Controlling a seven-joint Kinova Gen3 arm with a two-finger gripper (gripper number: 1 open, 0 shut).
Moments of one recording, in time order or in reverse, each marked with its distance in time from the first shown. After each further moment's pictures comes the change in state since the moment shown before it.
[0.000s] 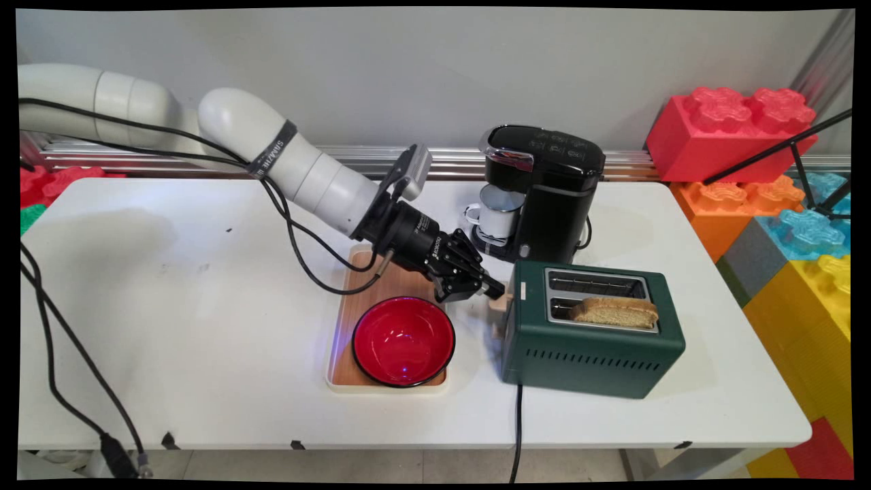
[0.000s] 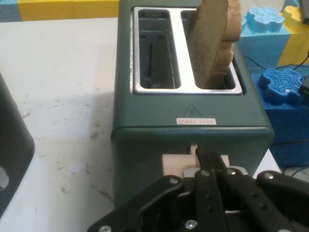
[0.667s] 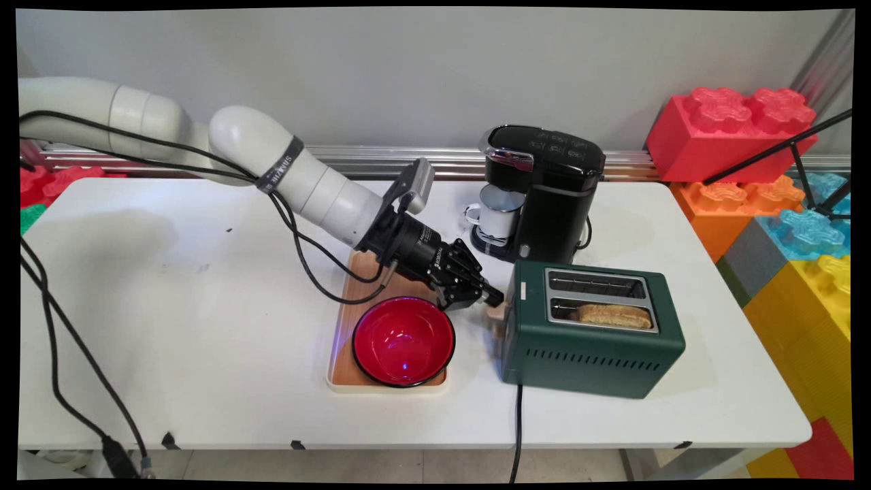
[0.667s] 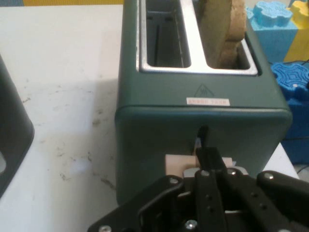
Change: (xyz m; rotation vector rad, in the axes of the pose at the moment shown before) arm -0.017 -0.002 0.014 0.012 -0.011 -0.019
